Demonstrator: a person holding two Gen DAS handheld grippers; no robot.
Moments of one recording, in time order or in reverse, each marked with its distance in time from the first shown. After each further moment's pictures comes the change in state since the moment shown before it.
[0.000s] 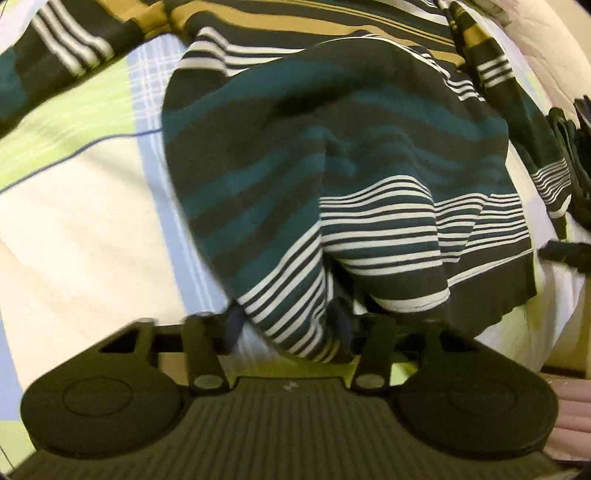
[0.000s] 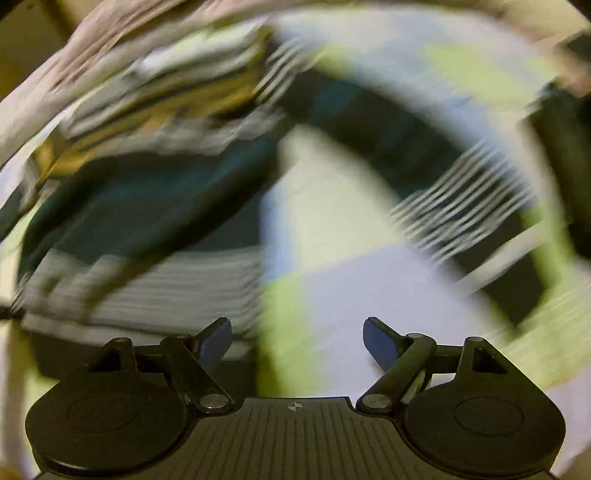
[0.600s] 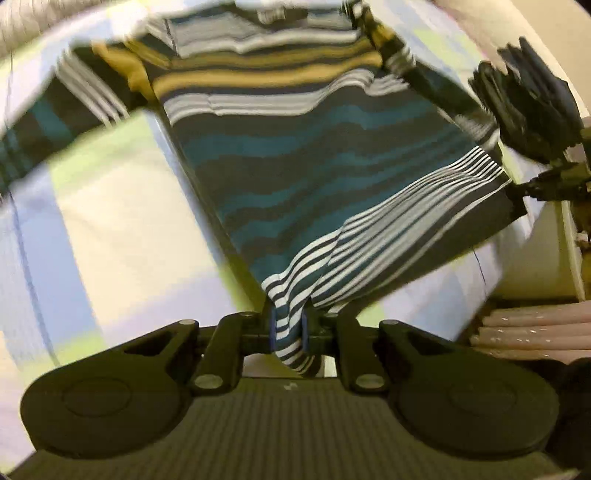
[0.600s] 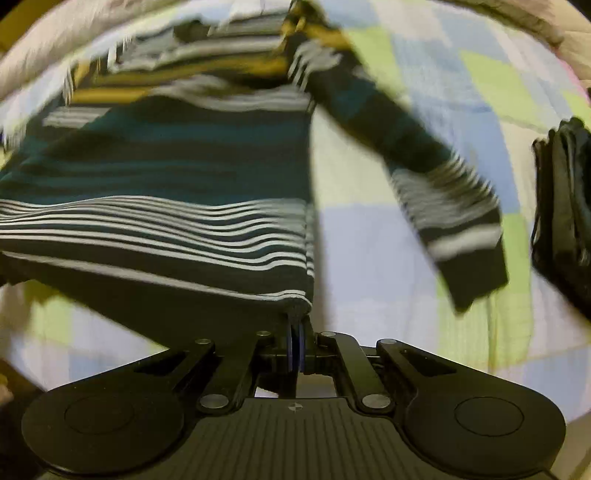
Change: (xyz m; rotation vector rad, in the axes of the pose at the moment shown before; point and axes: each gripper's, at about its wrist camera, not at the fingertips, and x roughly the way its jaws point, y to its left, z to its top) left arm -0.114 -0.019 -0.086 0.119 0.038 -0.028; right arm -0.064 -0.010 -0.019 -0.223 0.178 -0.061
